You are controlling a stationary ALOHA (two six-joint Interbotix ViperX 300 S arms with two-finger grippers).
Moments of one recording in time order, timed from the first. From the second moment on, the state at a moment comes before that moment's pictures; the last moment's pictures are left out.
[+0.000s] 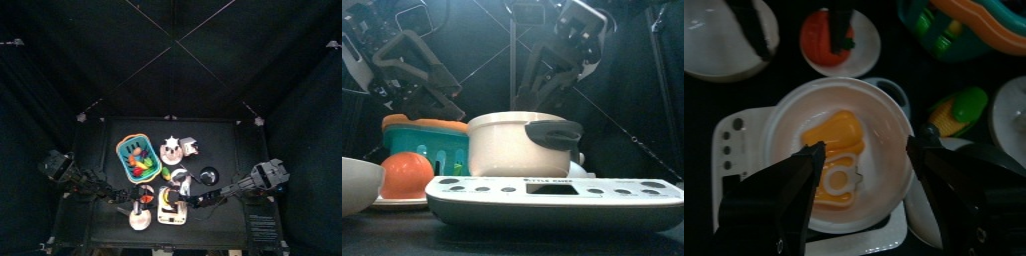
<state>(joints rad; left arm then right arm) -0.49 -0.08 0.99 -0.75 -0.70 0.25 0.27 0.07 0.48 -0.94 0.51 1.18</state>
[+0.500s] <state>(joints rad) -0.40 -0.39 1.07 -0.79 -0.69 0.26 0.26 0.00 0.52 -0.97 0.51 1.18</state>
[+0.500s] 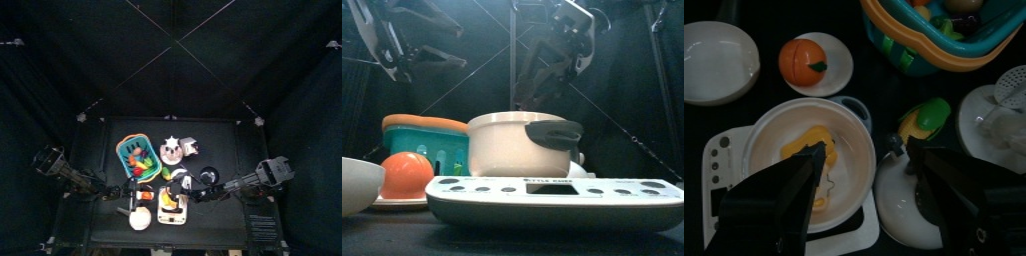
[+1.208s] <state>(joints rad) 0.37 -0.58 1.12 -0.25 -0.02 0.44 0.25 0.00 0.57 -0.91 0.51 1.18</state>
